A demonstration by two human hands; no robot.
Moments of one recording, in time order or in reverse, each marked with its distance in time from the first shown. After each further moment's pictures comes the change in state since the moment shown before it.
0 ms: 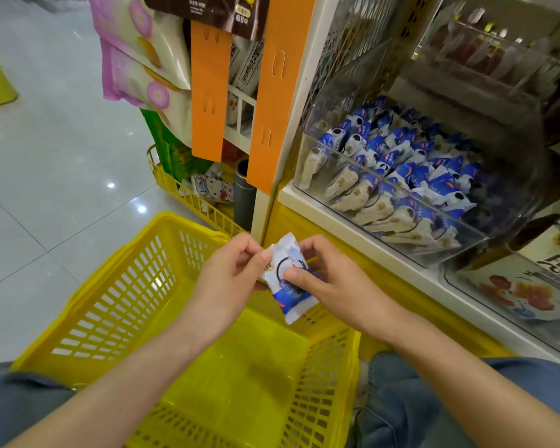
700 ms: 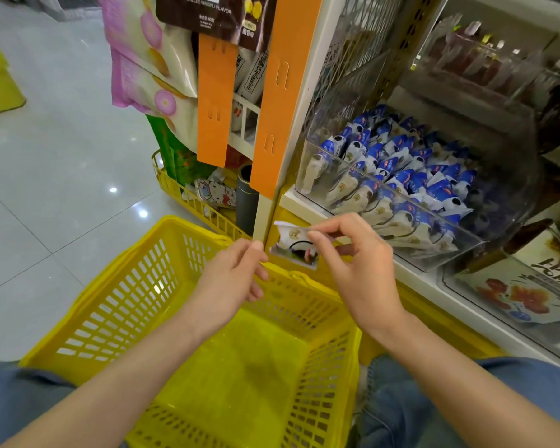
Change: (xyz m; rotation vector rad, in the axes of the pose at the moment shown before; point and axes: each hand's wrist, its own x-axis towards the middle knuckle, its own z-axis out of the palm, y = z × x) left_hand 0.001 0.010 -0.005 0.065 -0.018 -0.192; right_hand -0.002 -0.008 -0.004 -0.164 0.539 -0.389
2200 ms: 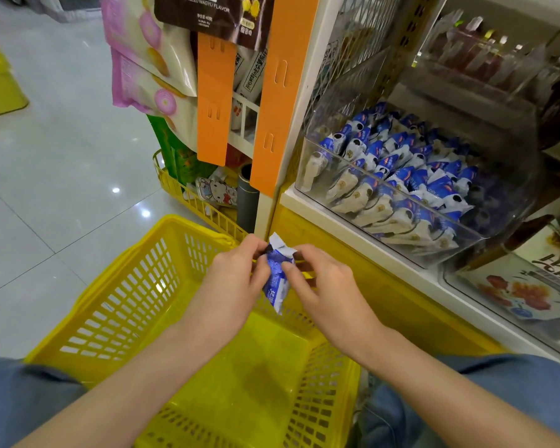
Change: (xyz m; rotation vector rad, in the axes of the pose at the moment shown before) left_hand 0.001 -0.022 0.005 0.433 0.147 0.423; right_hand -0.022 0.000 0.022 -0.050 -0.330 0.170
